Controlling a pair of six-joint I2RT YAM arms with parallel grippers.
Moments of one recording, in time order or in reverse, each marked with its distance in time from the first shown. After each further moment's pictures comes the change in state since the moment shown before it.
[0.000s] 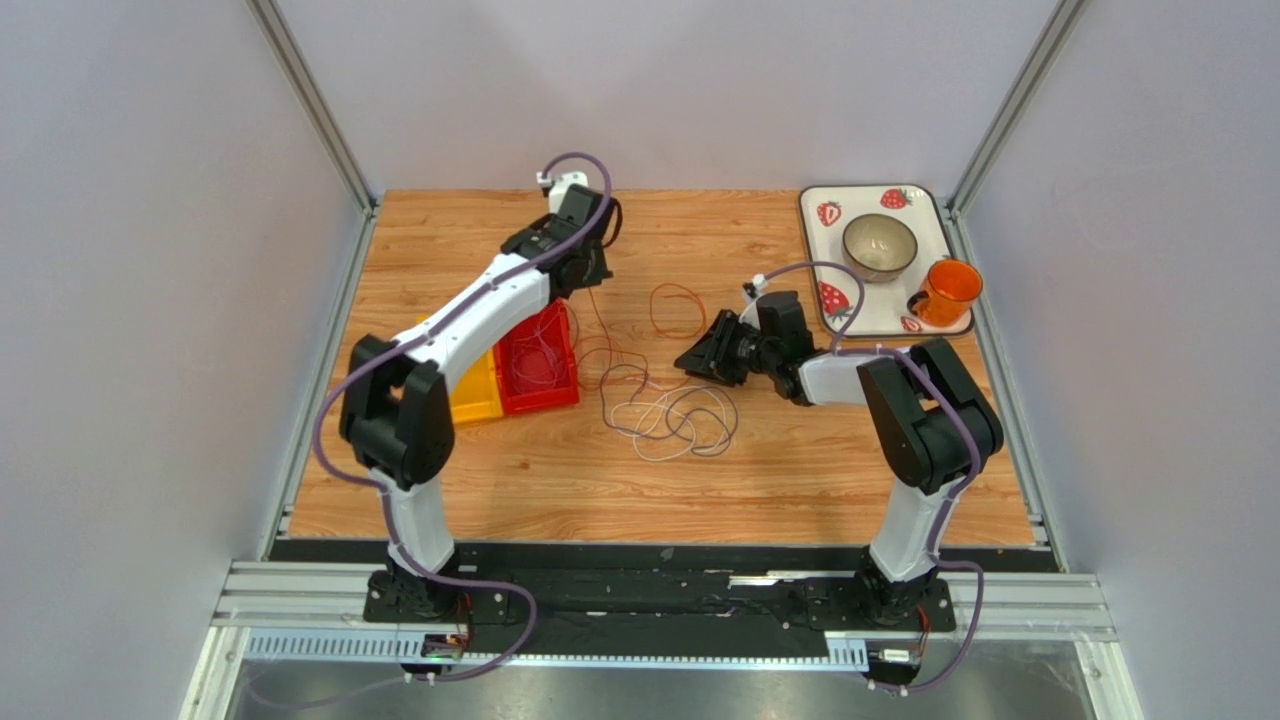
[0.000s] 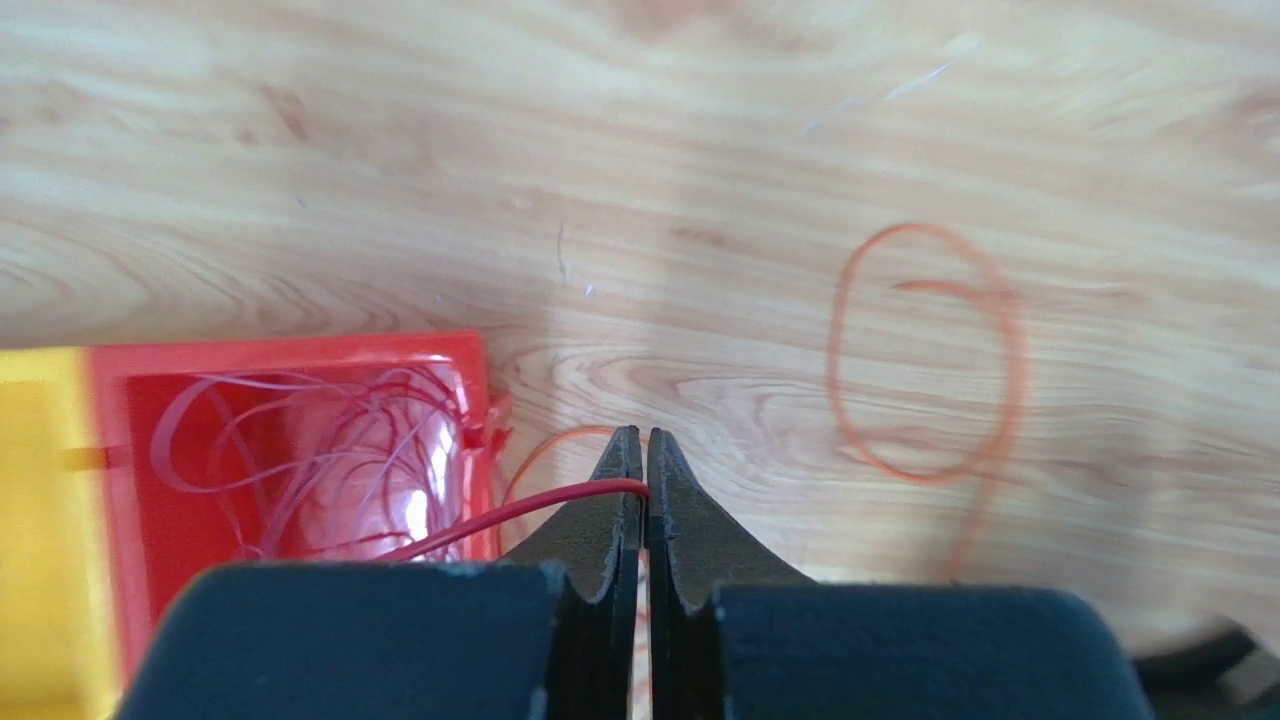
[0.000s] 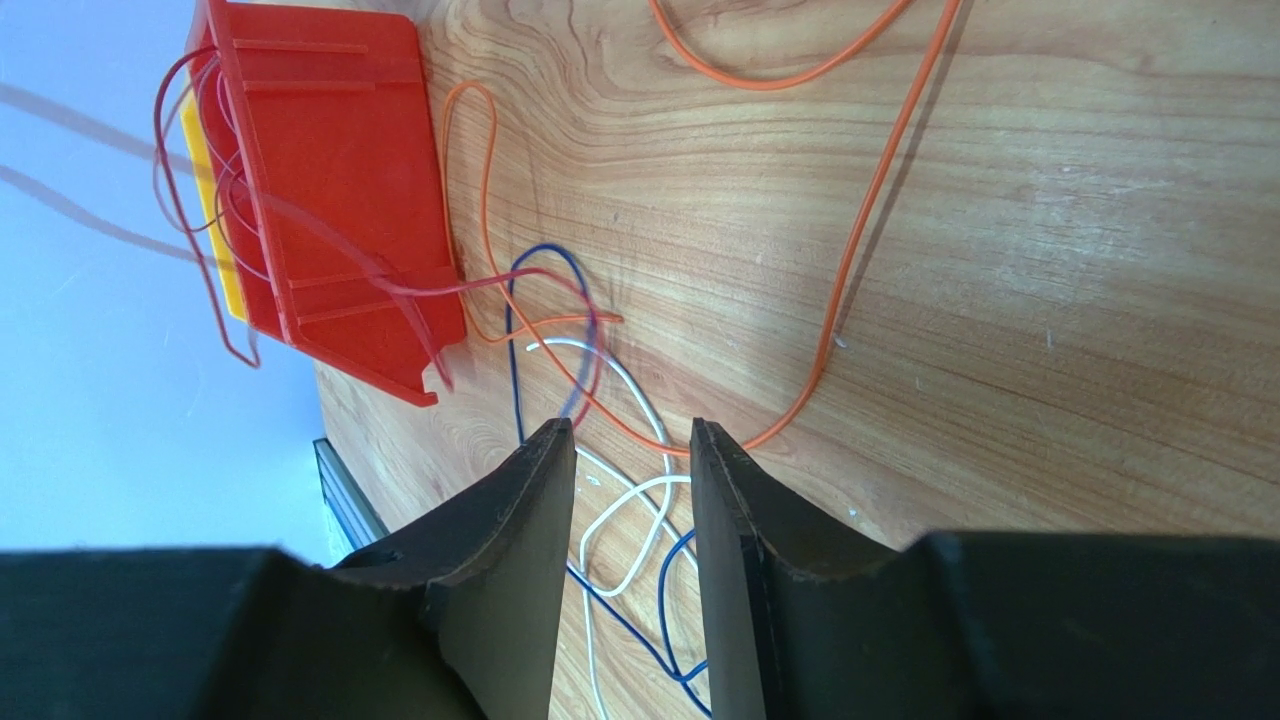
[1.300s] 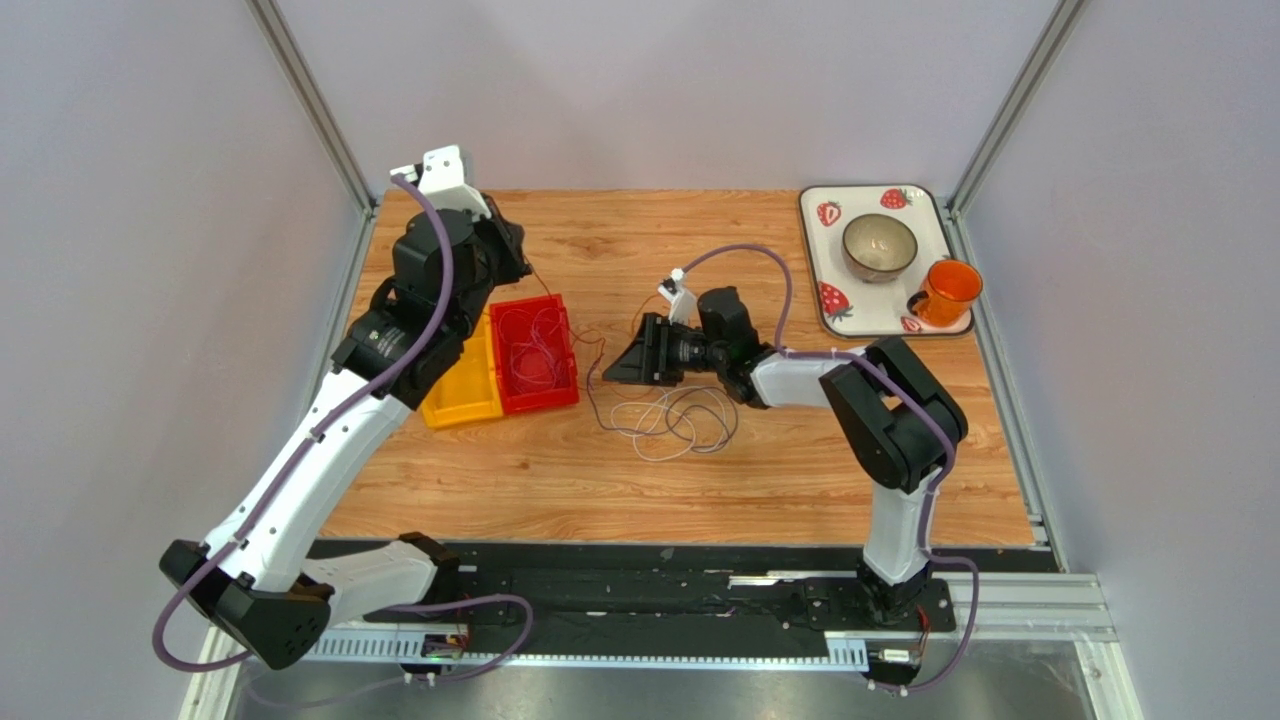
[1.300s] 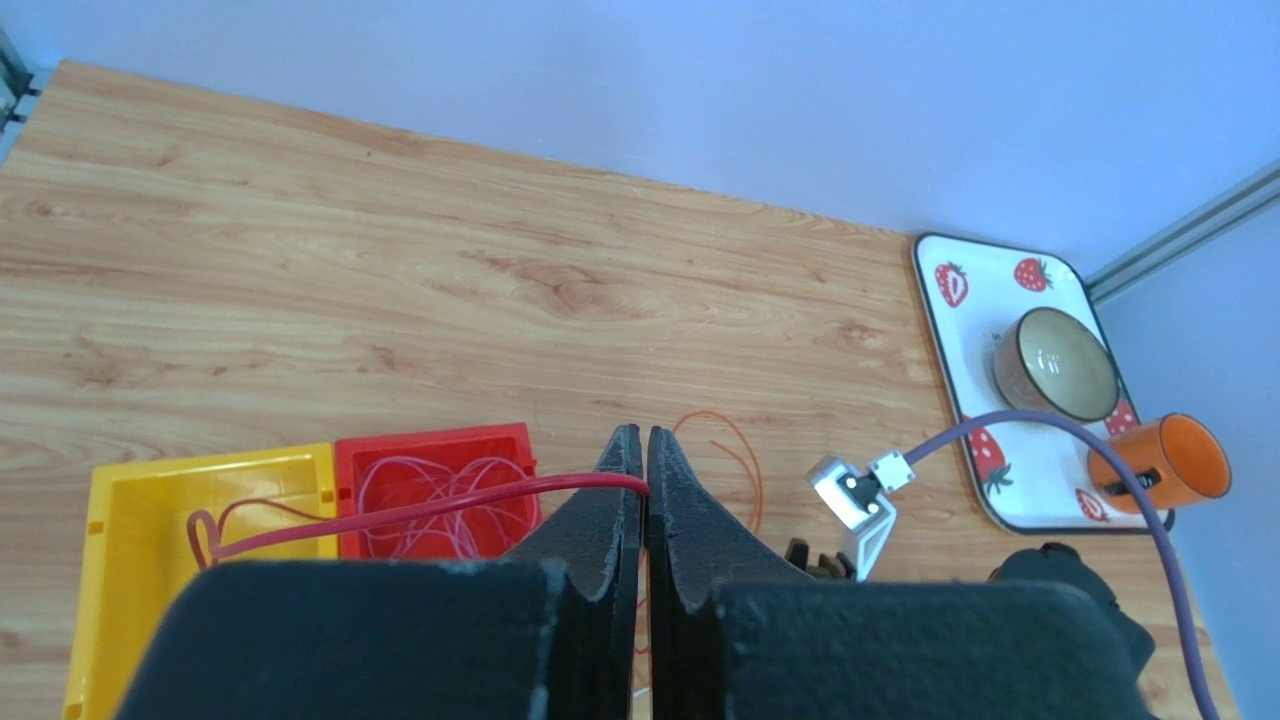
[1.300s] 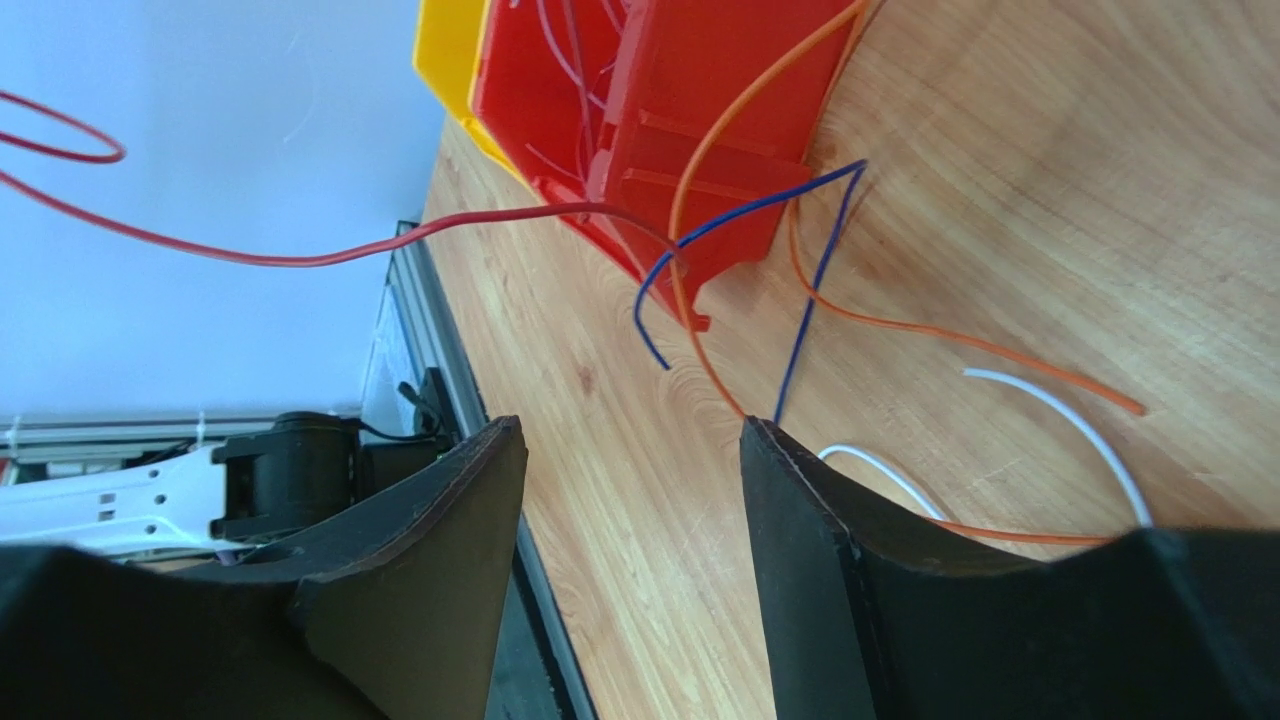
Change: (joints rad) left arm 0.000 -0.768 -0.291 0.176 0.005 0.155; right arm 0.206 0.070 0.132 0.142 -0.183 -0.061
